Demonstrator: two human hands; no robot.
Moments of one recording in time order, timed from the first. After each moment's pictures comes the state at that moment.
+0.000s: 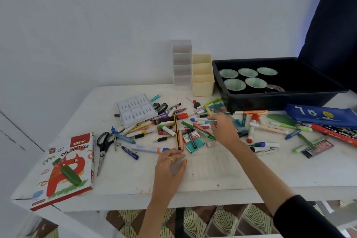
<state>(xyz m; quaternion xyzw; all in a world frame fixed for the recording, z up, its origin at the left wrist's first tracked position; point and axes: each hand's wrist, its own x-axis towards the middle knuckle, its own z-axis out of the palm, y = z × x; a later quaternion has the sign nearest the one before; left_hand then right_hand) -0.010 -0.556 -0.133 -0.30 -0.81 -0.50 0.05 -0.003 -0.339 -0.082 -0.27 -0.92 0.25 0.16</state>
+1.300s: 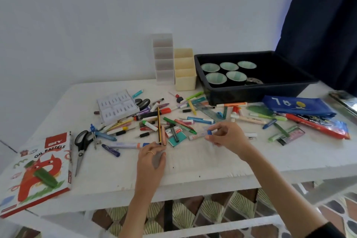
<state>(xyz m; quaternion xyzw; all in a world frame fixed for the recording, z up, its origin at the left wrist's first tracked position) -0.010 -0.552 -0.131 -0.28 -0.84 -0.46 0.06 0.088 -0.332 -0.064 -0.32 -0.79 0.51 0.10</state>
